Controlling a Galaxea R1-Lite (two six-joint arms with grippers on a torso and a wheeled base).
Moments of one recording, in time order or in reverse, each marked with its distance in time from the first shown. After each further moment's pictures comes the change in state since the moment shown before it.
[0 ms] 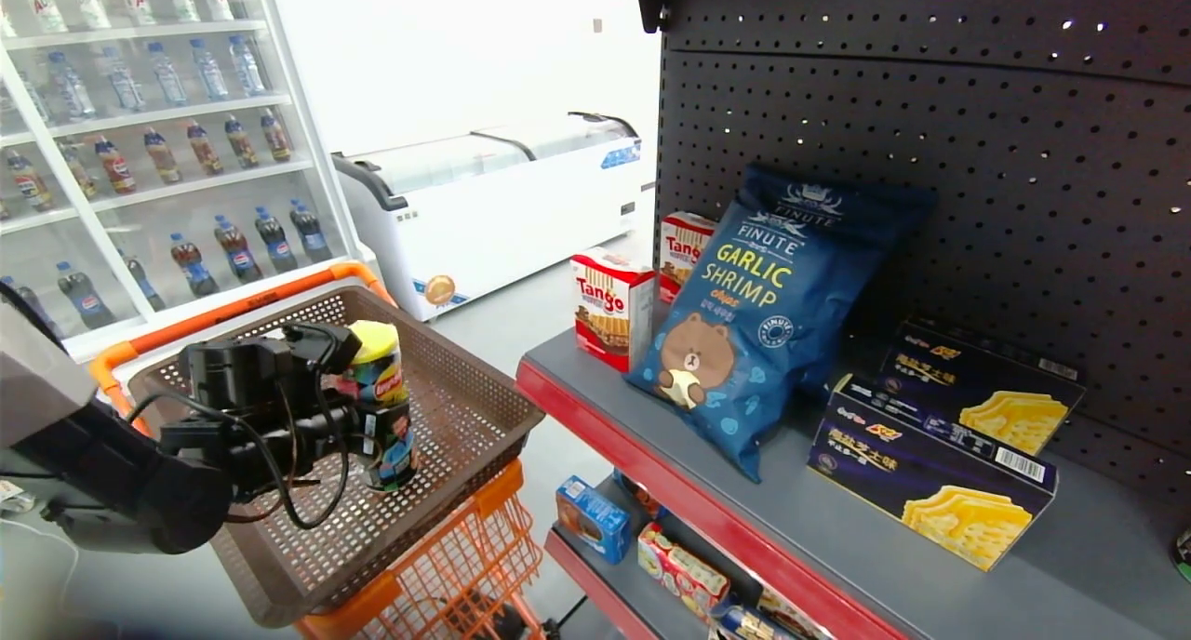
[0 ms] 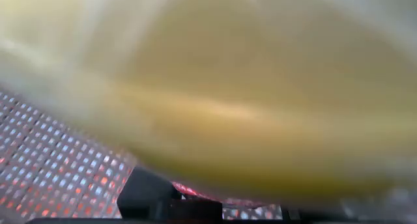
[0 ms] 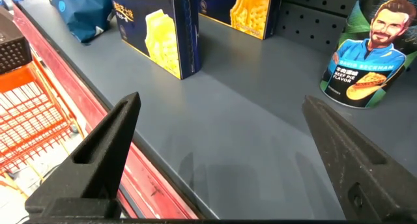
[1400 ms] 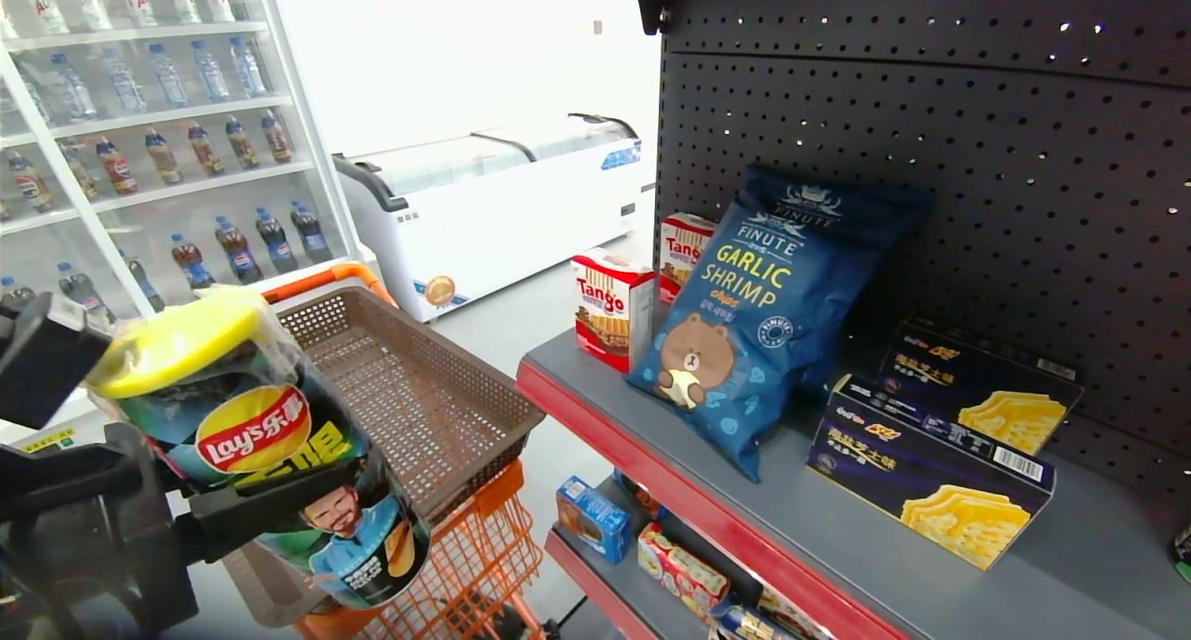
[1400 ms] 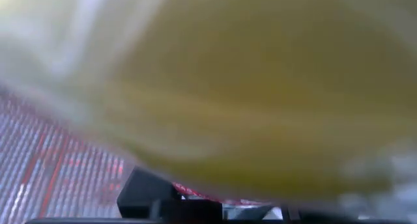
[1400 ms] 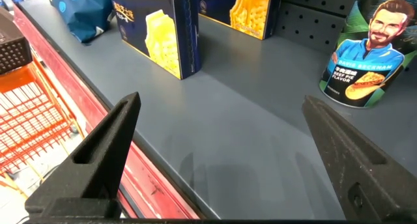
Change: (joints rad) left arm -0.184 -0.918 0.176 0.588 -0.368 -0.107; right arm 0.000 0.000 0.000 0.000 0.000 0.001
